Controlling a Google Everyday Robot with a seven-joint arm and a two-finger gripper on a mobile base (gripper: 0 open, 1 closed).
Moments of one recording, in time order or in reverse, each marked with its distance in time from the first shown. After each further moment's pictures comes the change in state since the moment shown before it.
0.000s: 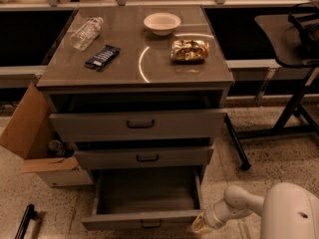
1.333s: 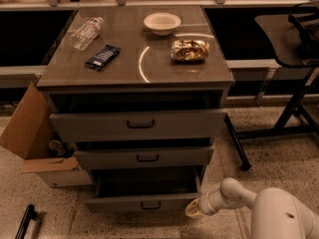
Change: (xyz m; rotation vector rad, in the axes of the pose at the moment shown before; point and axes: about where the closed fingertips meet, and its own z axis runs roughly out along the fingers) arm -0.016 -0.074 0.012 0.115 -0.092 -0.051
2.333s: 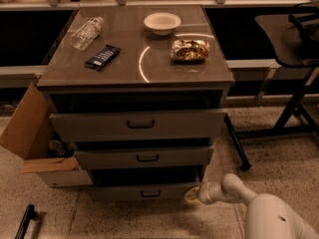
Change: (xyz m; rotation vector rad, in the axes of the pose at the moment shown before) arm -0.005 -0.074 0.001 0.174 -0.079 0.015
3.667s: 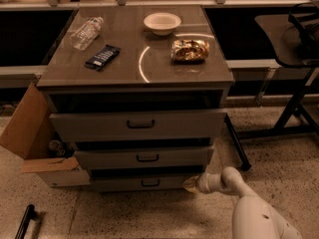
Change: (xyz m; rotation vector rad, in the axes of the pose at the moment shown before) arm -0.010 -0.060 0.003 0.090 -0.080 0.017
